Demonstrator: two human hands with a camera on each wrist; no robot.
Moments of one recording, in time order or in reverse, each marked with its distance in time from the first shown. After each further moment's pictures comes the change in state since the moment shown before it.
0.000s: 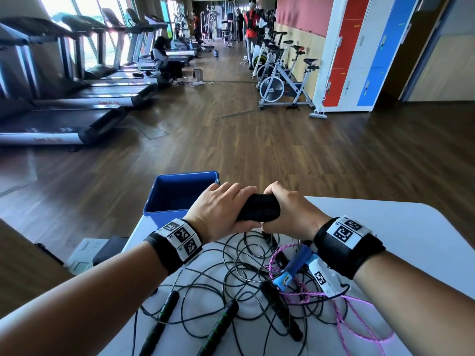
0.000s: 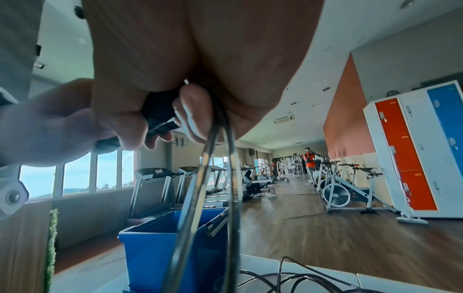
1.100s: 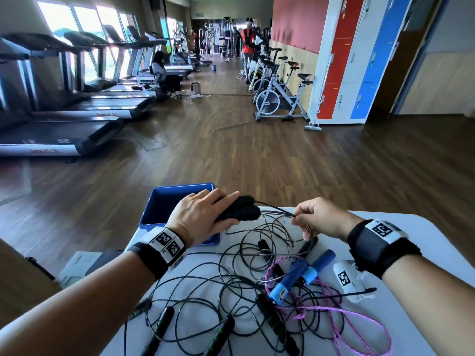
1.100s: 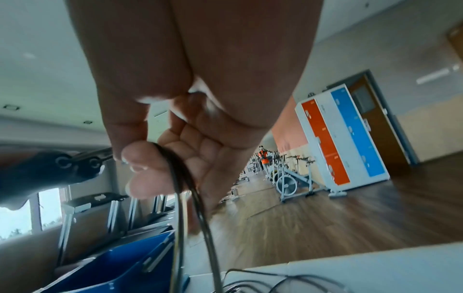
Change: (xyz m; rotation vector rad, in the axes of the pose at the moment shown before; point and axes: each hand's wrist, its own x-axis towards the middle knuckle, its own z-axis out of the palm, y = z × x) left_hand -0.010 -0.032 0.000 0.017 0.047 -0.044; right_hand -0.003 0.062 -0.048 0.289 -0.099 0.181
